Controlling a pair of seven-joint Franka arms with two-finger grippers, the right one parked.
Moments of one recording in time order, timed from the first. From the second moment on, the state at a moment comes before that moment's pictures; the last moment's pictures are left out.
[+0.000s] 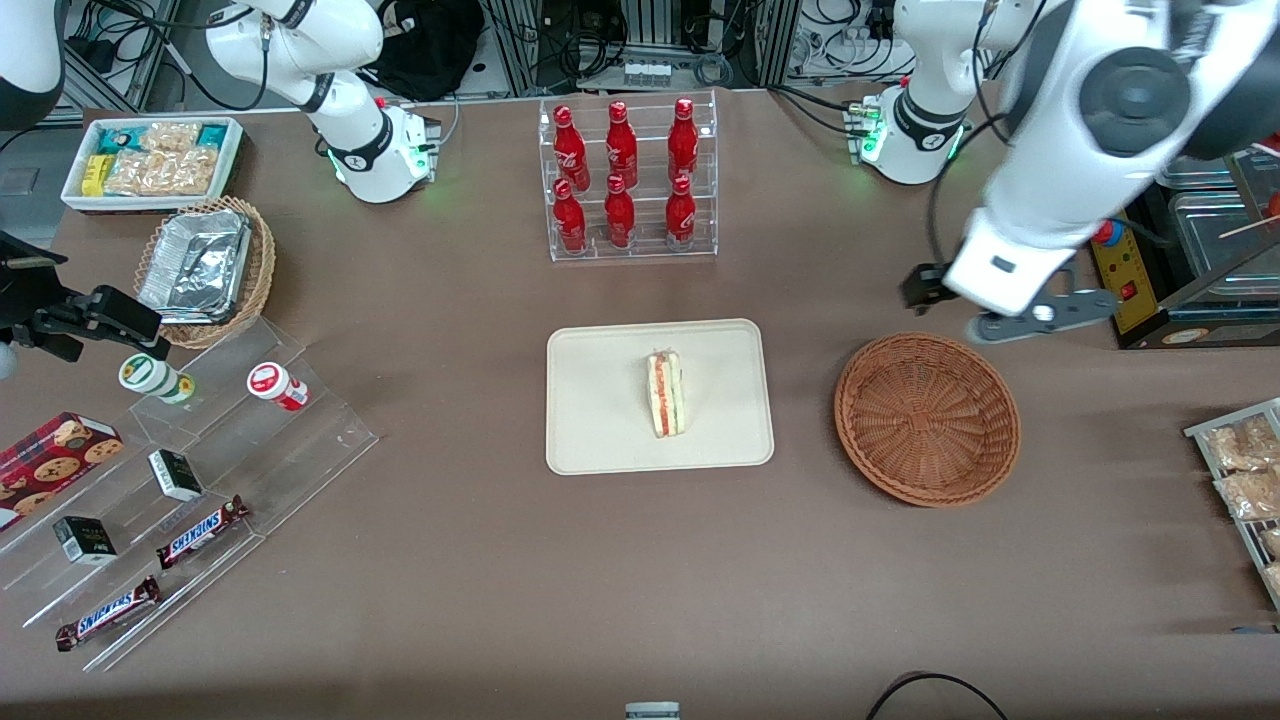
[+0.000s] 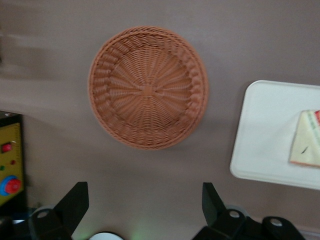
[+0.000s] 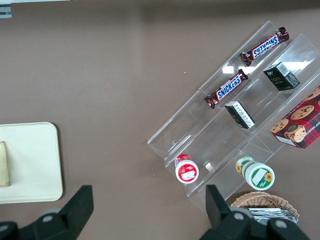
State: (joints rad) arm -0.06 0.01 -0.23 -1.72 0.08 1.59 -0.41
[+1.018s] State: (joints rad) arm 0.14 -0.07 -0.23 -1.66 0.04 1.50 -0.16
